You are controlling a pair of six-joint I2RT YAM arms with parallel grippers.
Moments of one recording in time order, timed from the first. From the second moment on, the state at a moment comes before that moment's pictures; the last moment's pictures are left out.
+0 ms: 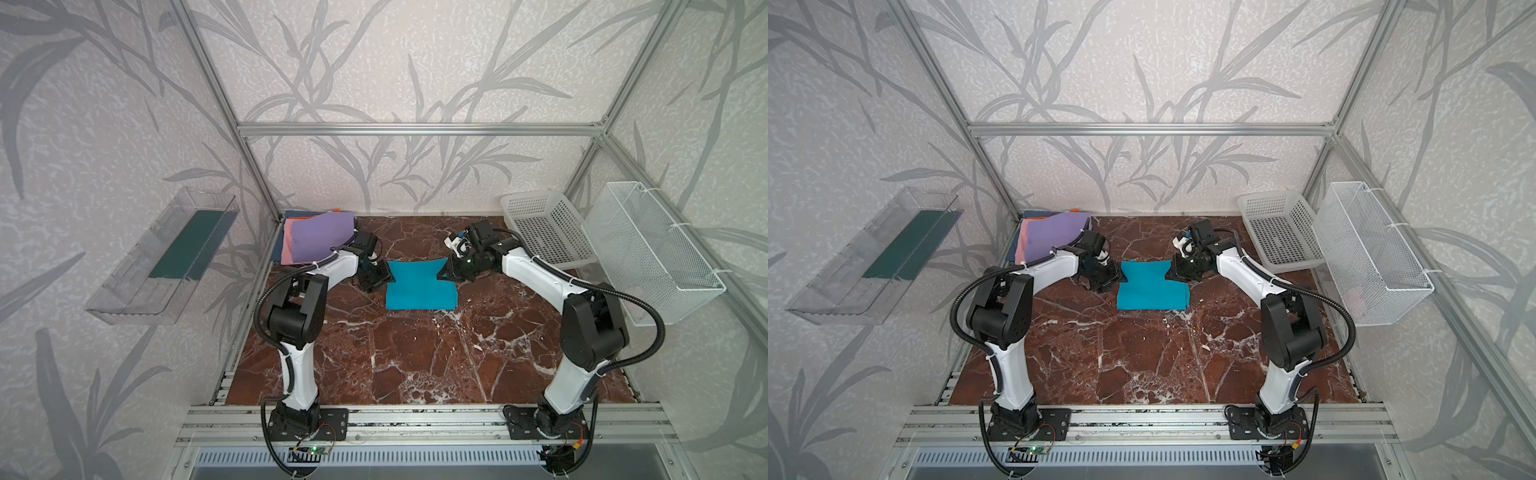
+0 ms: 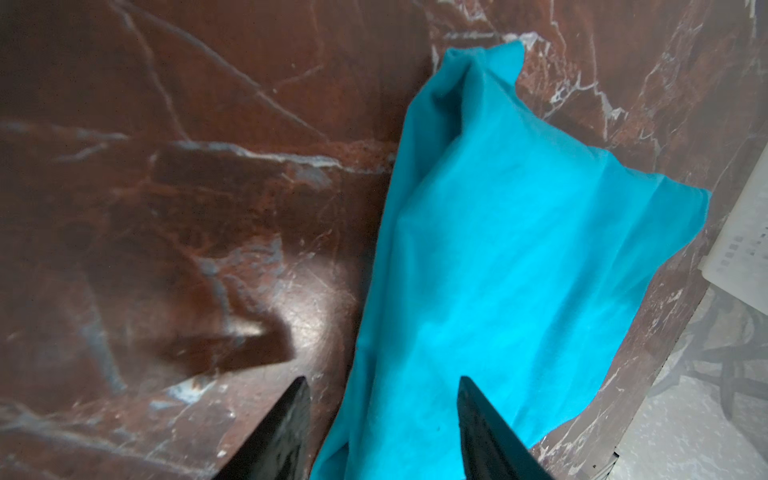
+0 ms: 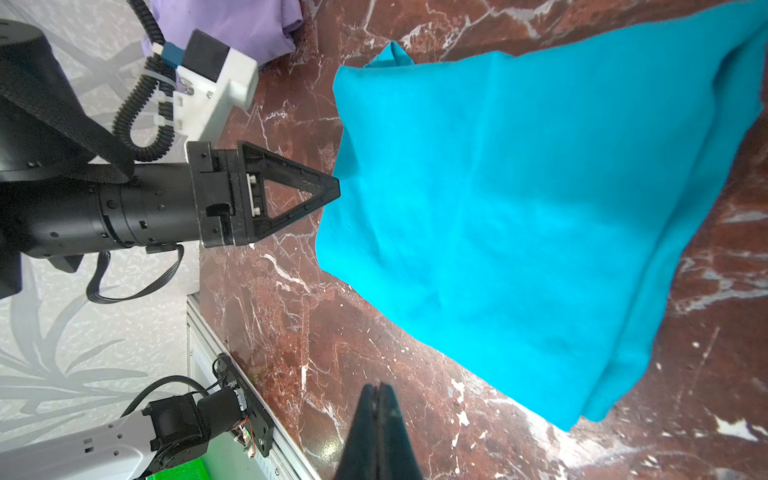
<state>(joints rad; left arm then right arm) -0.30 1.98 1.33 -0.54 0.37 -0.68 0.40 1.79 1.39 -0.63 -0.60 0.44</state>
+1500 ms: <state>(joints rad) -0.04 2.38 2.52 -1.10 0.15 -0.33 0.40 1.80 1.29 -0.53 -0.61 0.53</state>
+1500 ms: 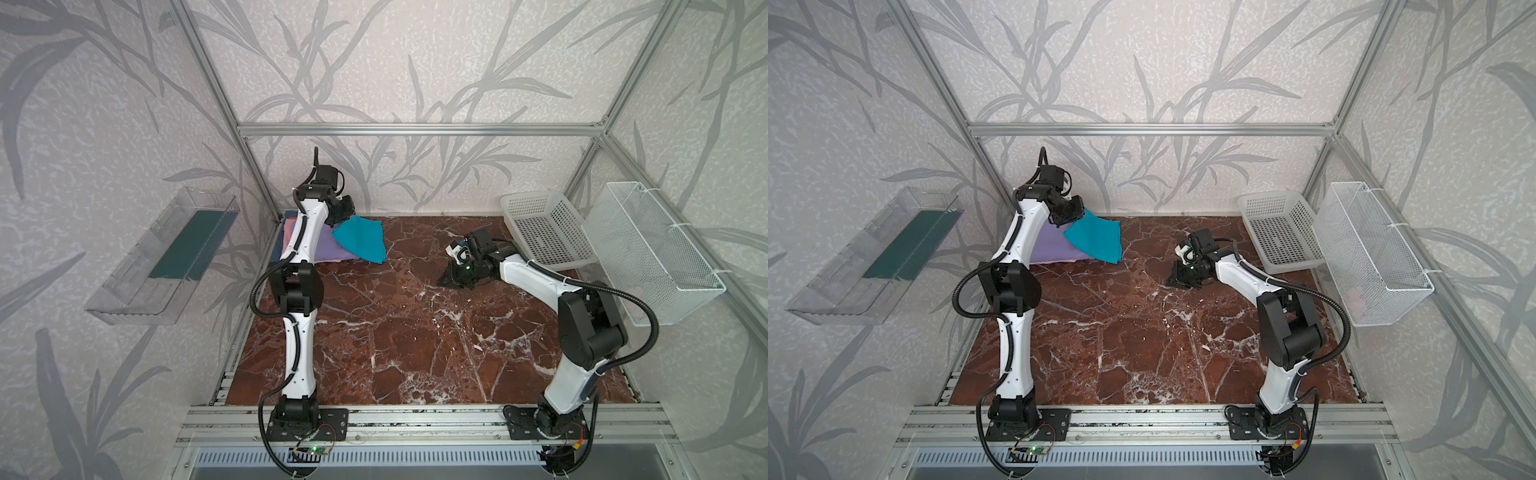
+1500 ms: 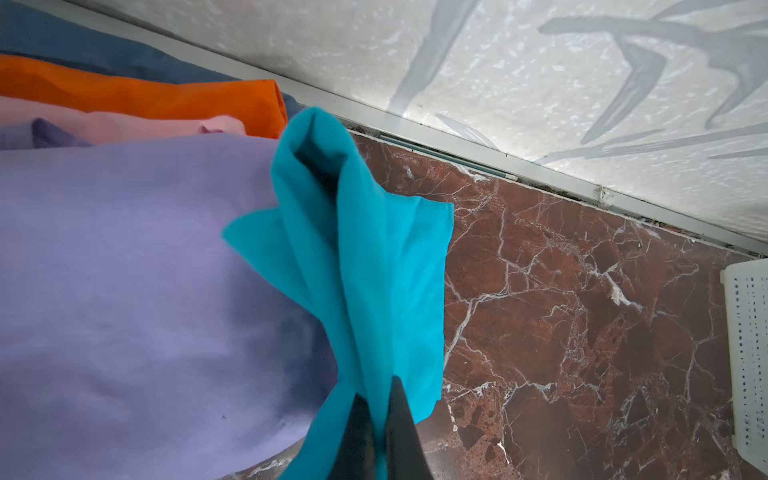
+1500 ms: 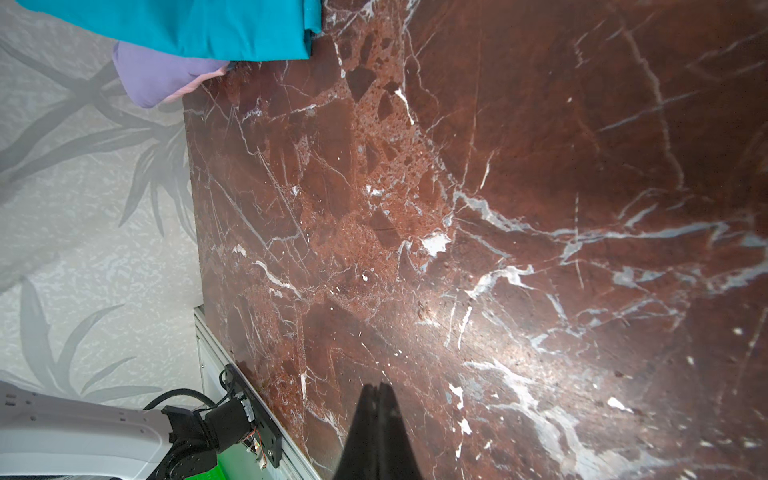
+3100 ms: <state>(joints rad) 0.23 2.28 2.33 -1.13 0.06 -0.38 0.40 1.83 1.23 -0.46 -0.64 0.58</state>
